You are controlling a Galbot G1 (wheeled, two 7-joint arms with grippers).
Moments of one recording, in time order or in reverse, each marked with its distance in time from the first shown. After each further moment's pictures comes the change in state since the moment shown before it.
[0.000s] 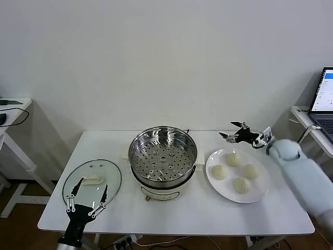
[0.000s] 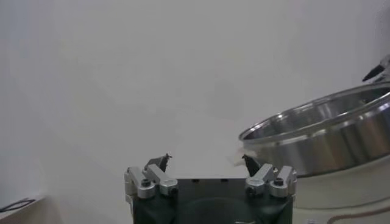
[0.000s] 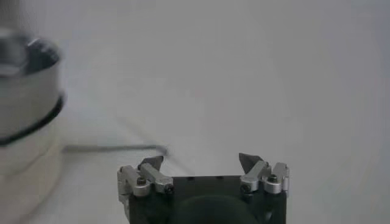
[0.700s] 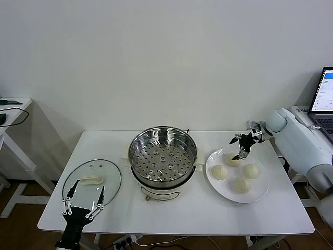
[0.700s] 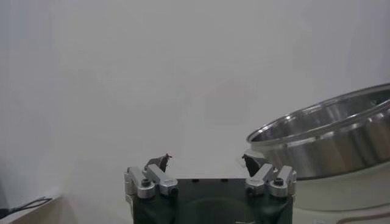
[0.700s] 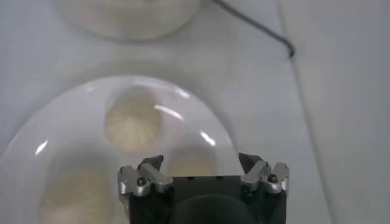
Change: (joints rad) left arm 0.019 -0.027 -0.011 -0.010 0.018 -0.009 -0.028; right arm 0.245 0.108 -0.303 -0.217 -0.447 0.074 -0.340
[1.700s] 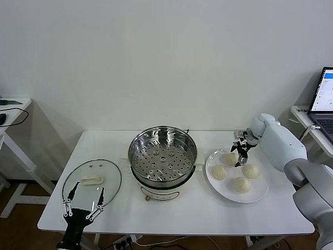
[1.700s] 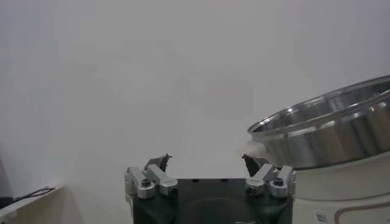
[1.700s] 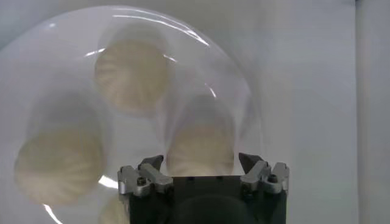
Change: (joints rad) left arm -0.005 -0.006 0.005 0.021 0.003 -0.002 -0.011; right arm 0.009 0.127 -0.017 -0.185 -0.180 0.035 0.106
